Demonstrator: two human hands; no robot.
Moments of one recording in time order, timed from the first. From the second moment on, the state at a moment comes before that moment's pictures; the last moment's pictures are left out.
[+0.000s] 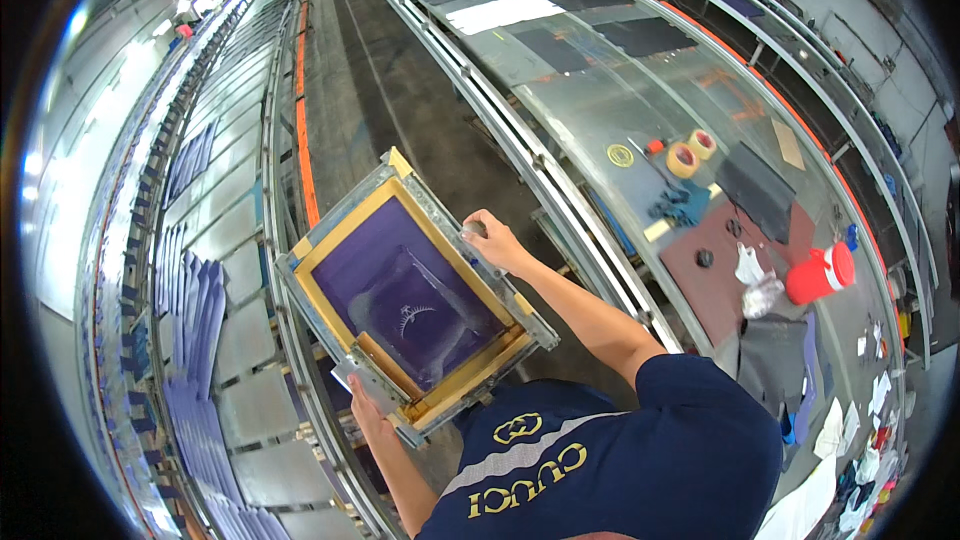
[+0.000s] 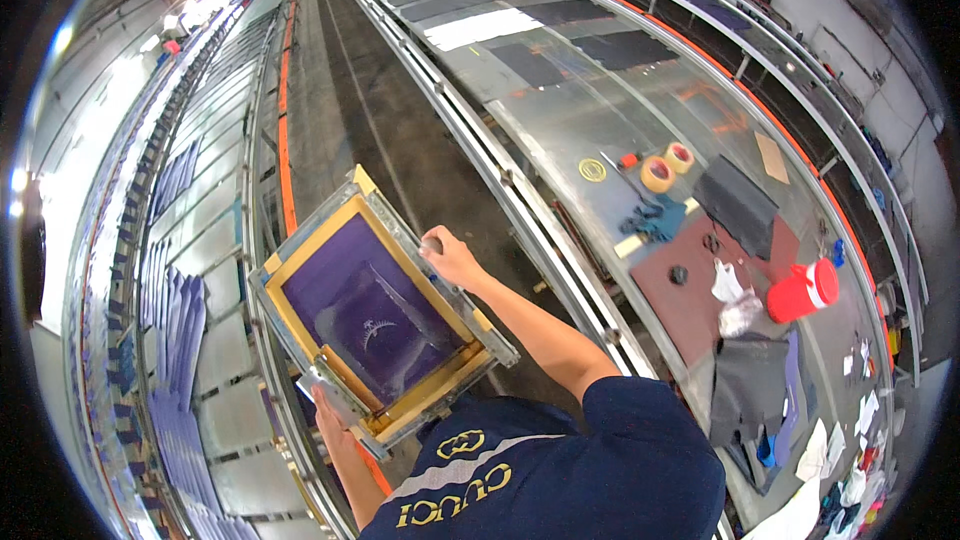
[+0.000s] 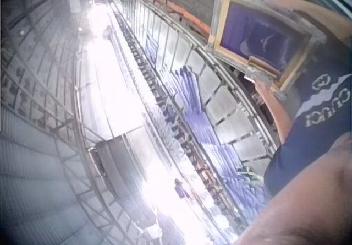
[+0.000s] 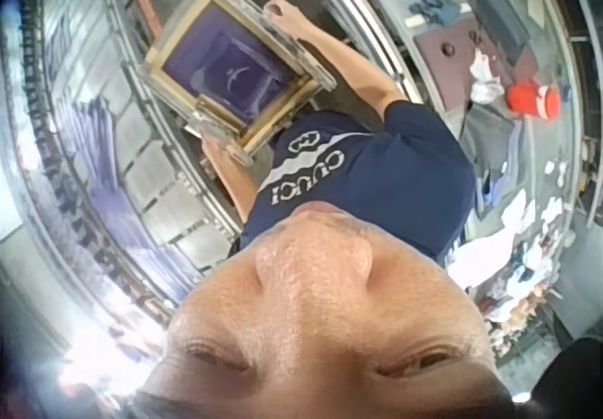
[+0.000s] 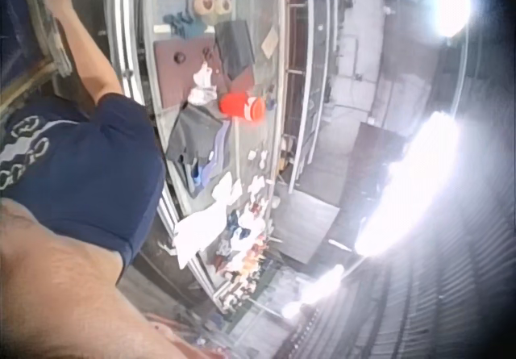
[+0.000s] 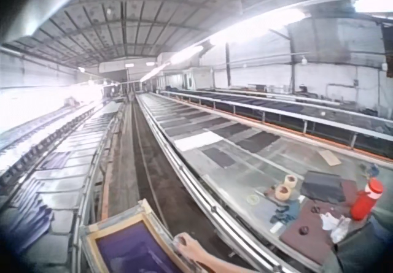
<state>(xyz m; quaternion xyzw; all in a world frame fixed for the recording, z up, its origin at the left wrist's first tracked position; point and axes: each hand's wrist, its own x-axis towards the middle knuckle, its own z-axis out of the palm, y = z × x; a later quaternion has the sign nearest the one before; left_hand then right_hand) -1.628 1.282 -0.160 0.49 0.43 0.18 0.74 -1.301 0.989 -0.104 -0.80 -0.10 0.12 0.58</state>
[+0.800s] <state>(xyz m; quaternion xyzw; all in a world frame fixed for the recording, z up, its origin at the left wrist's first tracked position) -0.767 1.414 -0.070 0.63 0.18 -0.04 0.75 -0.821 0.978 -0.065 -0.54 0.22 -0.08 0.81</state>
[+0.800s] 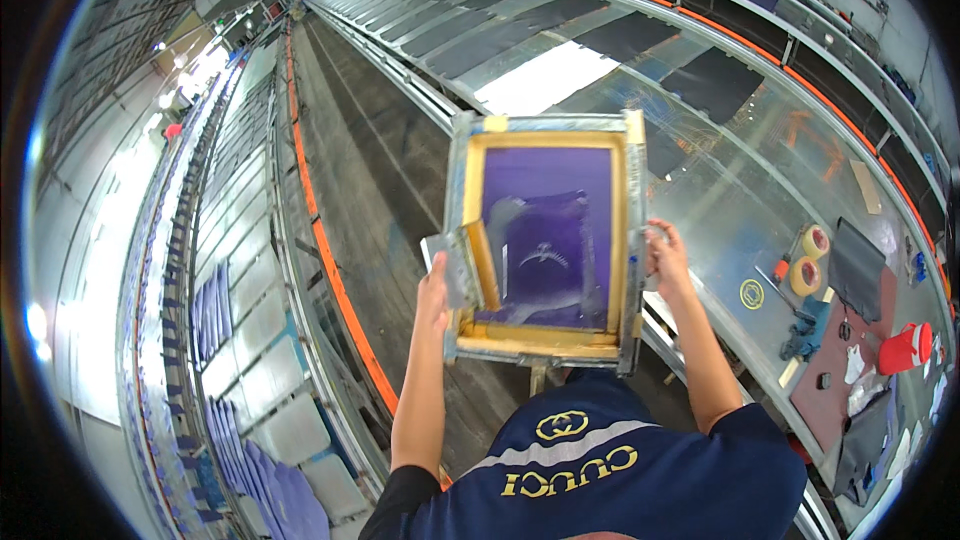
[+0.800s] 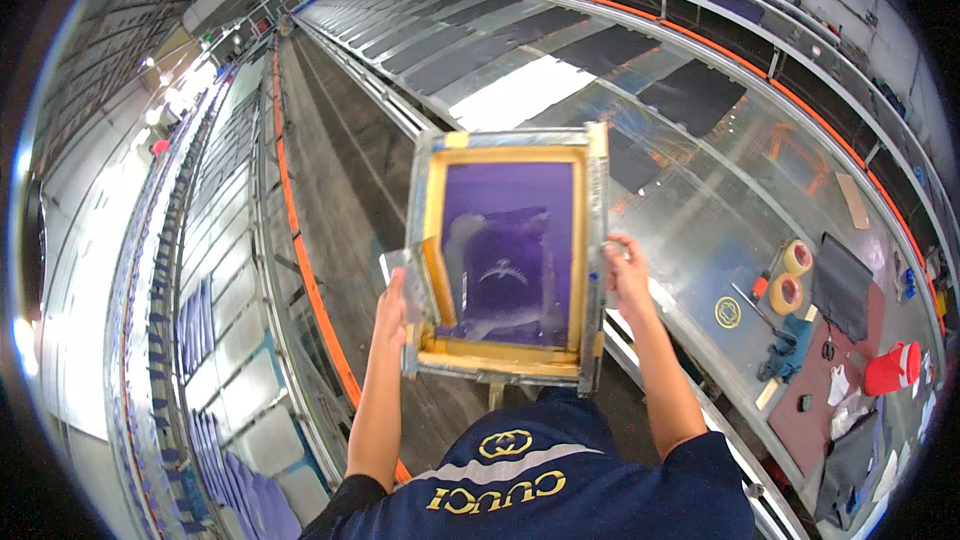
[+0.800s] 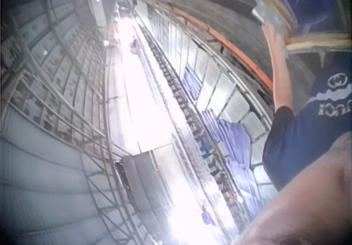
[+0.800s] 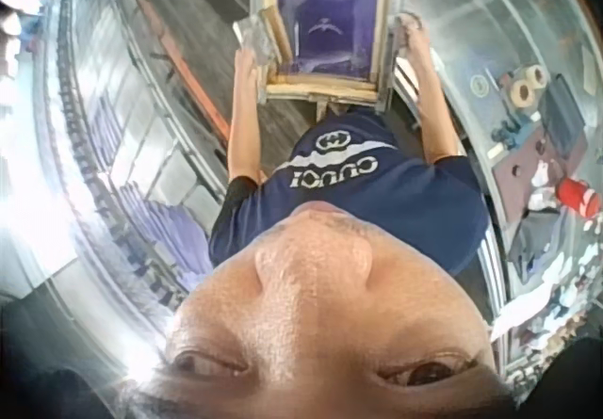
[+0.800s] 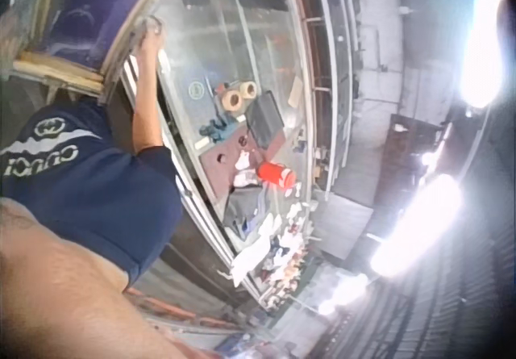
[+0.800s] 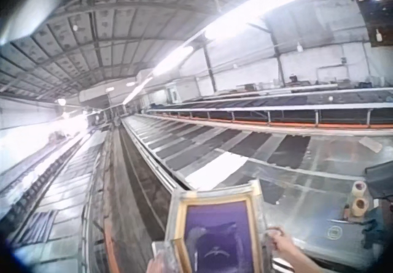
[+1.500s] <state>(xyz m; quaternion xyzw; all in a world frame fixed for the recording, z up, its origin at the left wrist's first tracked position) -0.267 1.082 -0.146 0.61 -0.08 -0.43 0.66 -0.638 0.789 -0.184 -0.56 0.46 -0.42 0.54</state>
